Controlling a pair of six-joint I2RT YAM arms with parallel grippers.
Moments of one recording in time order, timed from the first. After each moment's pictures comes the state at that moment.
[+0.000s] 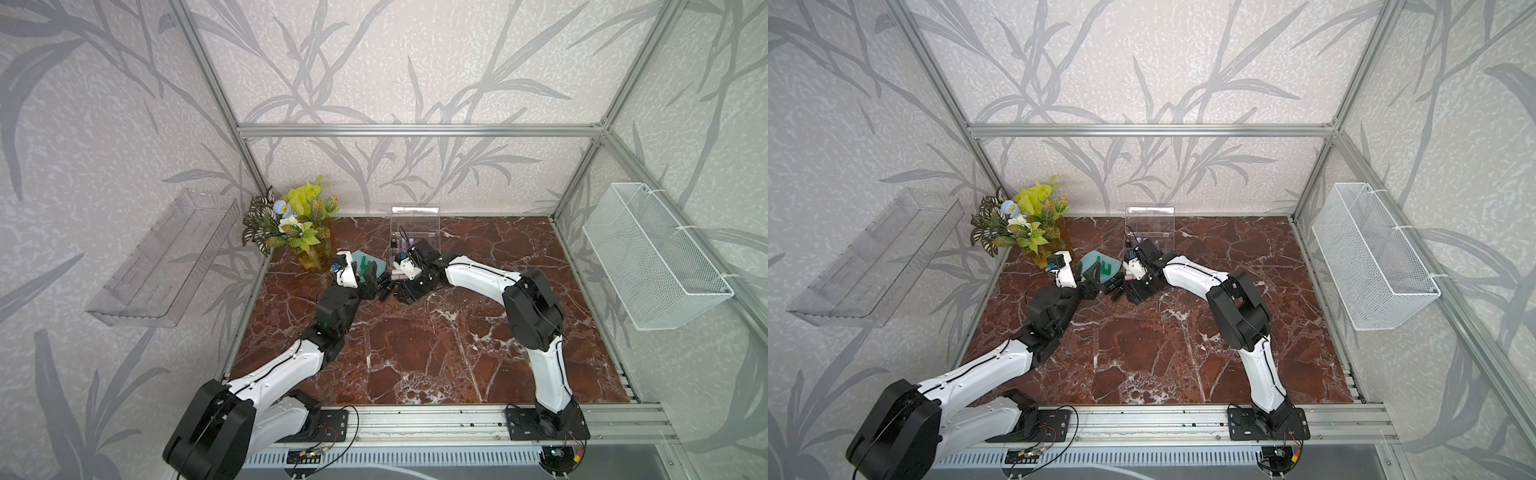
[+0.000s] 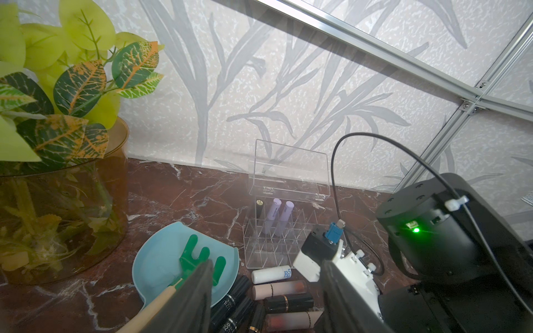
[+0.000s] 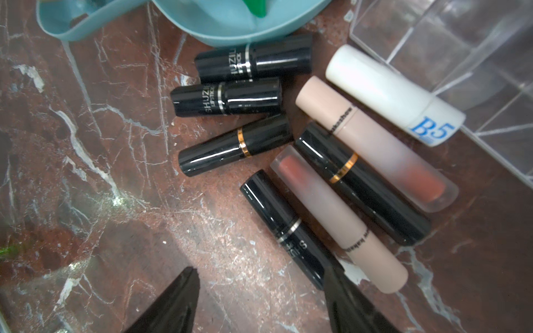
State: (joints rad) left arm -0.48 1.10 0.43 0.61 -0.26 -0.32; right arm 0.69 2.13 1.62 -0.62 -0.27 0.06
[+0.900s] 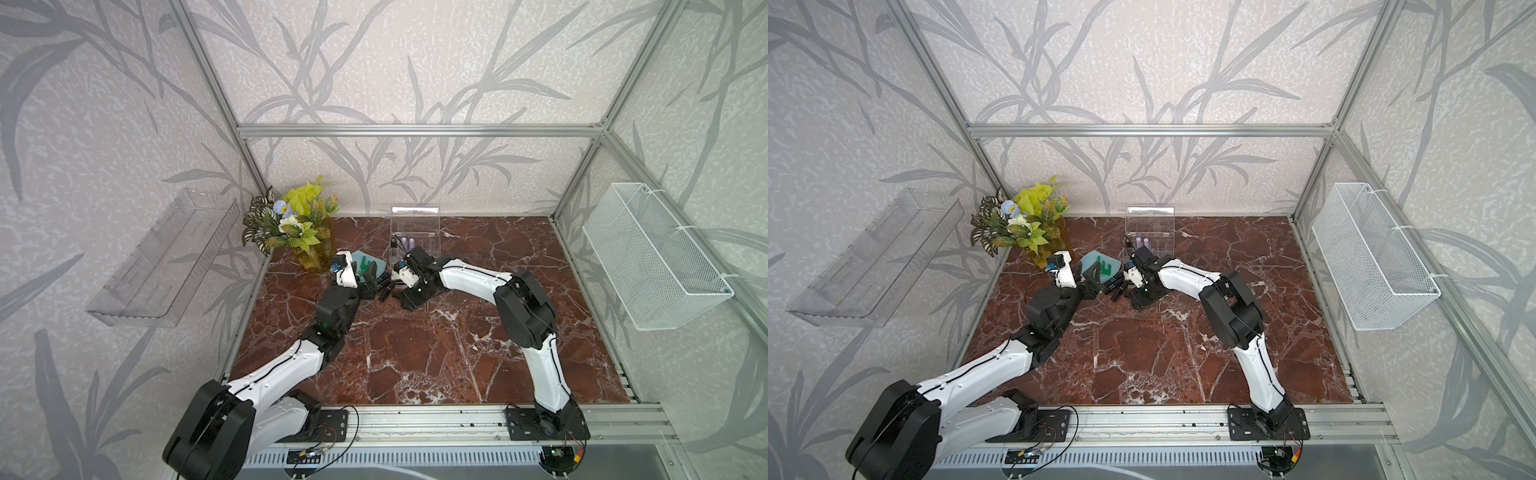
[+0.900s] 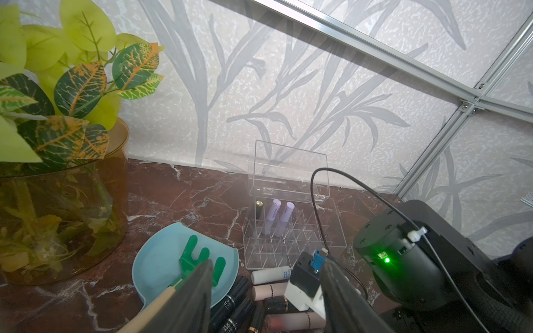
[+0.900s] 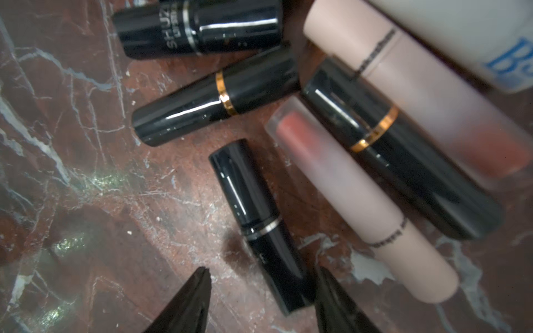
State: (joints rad) left arm -0.48 1.10 0.43 0.61 -0.26 -0.32; right arm 0.72 2.17 1.62 -0.68 -0.22 0.04
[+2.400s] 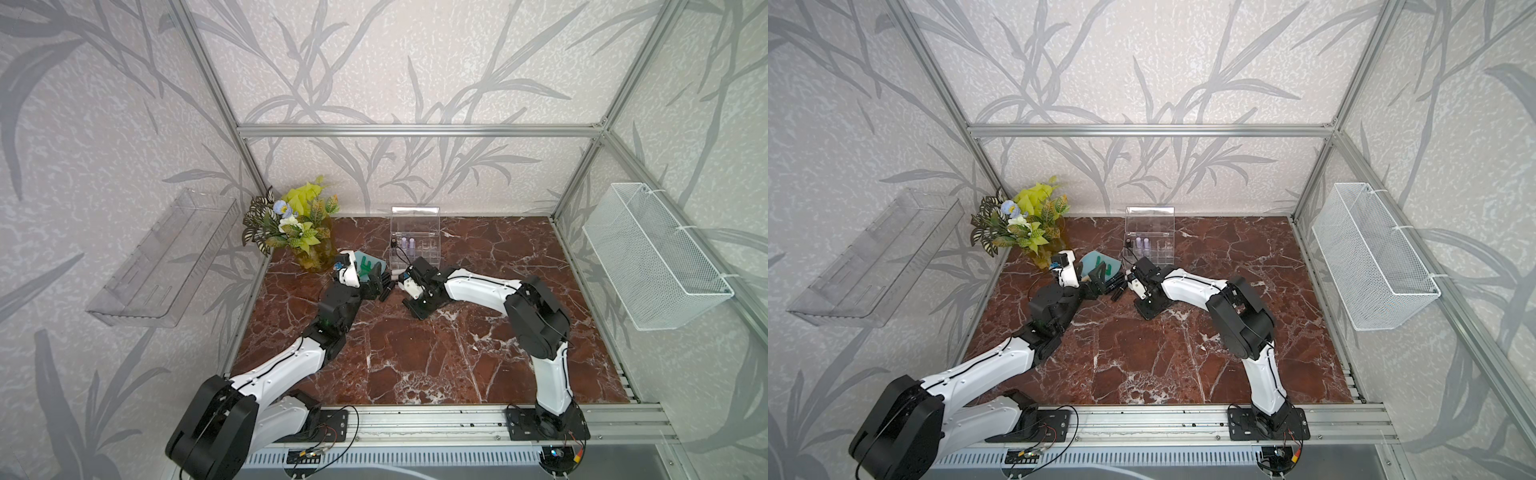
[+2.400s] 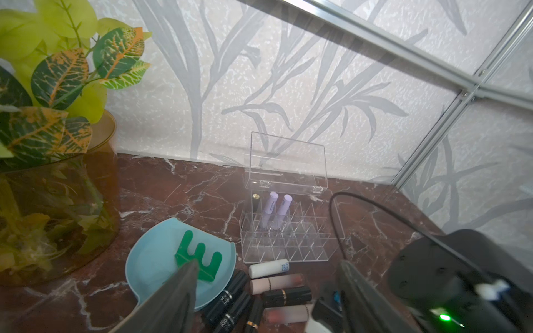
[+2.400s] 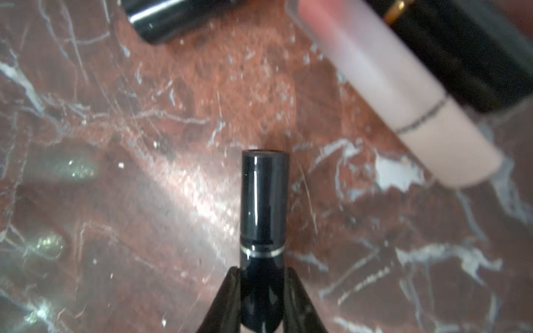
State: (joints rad) left arm -0.48 1.14 0.47 0.58 -0.20 -0.32; right arm 0.76 1.99 1.39 -0.66 -0.15 0.09
